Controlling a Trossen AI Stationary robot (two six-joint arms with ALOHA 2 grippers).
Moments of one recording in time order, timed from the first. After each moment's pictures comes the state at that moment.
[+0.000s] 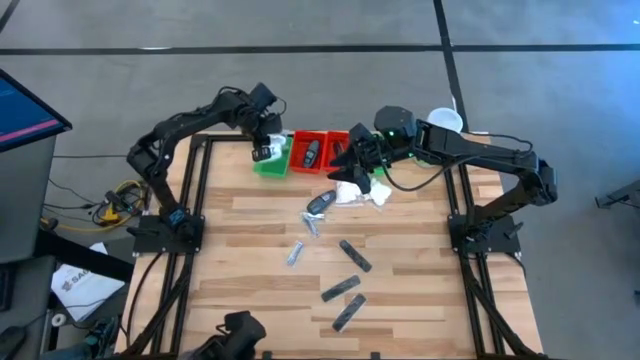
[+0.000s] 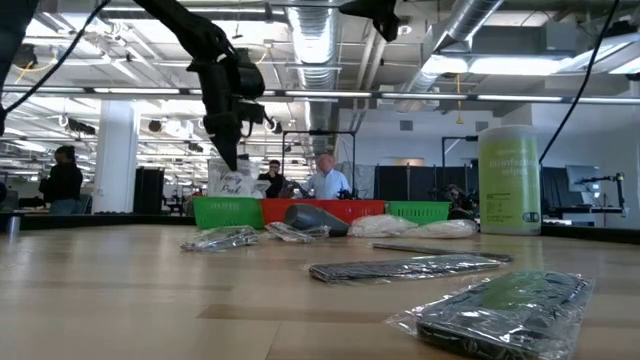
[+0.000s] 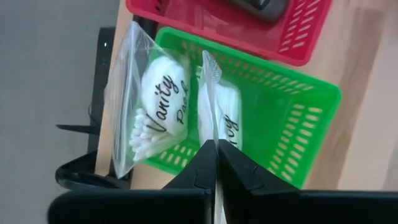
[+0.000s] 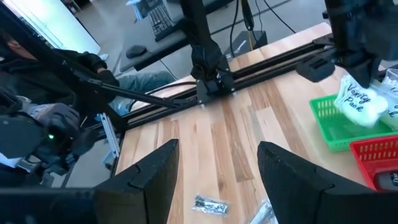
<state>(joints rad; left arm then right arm) 0.84 1.76 1.41 -0.93 0.05 0.66 -0.25 1.45 1.44 -0.41 -0.36 0.28</state>
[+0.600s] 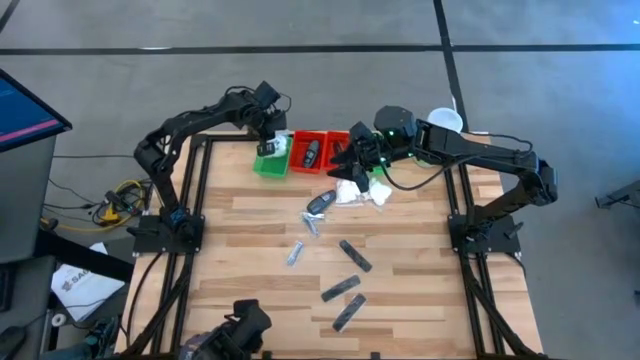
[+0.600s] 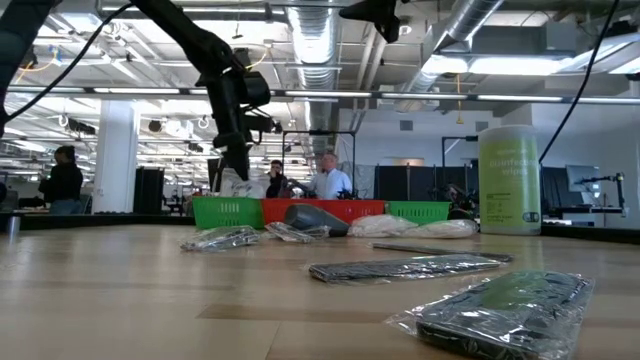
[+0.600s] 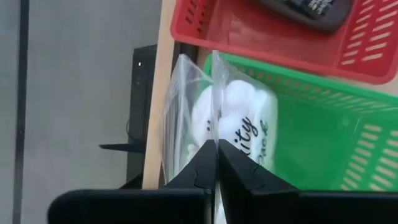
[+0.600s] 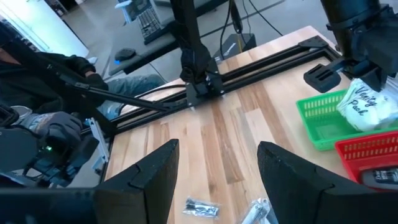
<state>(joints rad) 0.85 1.82 1.41 -0.76 -0.01 0.76 -0.25 1.45 1.44 -0.41 -0.31 0.28</state>
